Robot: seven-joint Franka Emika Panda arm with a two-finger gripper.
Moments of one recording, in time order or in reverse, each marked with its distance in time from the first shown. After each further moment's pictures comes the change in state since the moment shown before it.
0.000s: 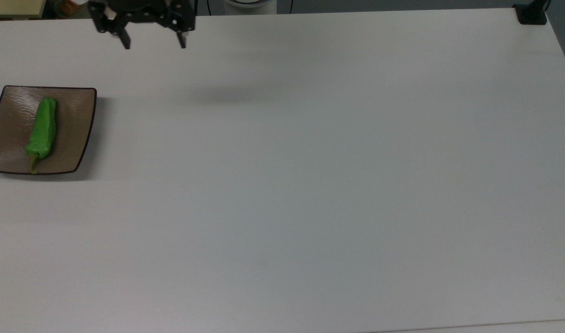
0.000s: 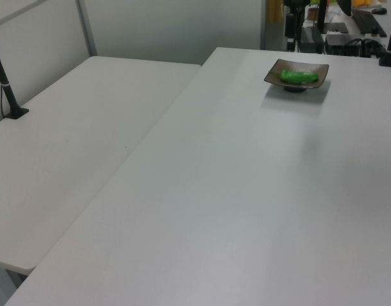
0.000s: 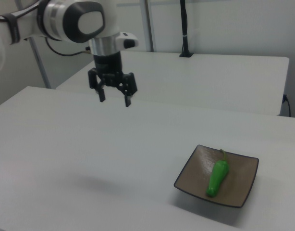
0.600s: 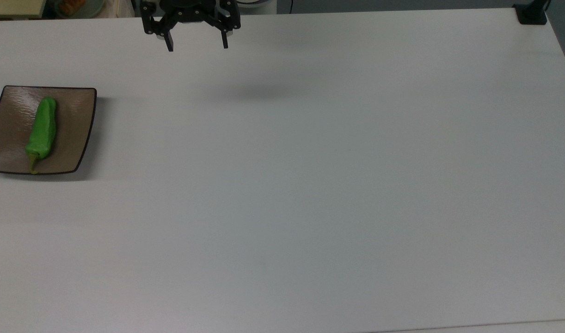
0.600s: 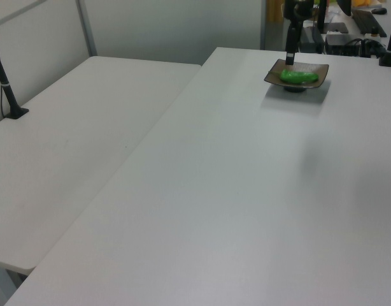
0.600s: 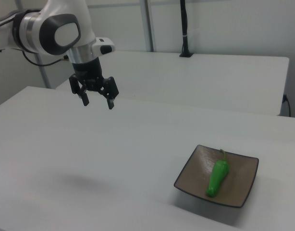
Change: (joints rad) arm 0.125 -0.139 -0.025 -0.235 0.000 0.176 0.039
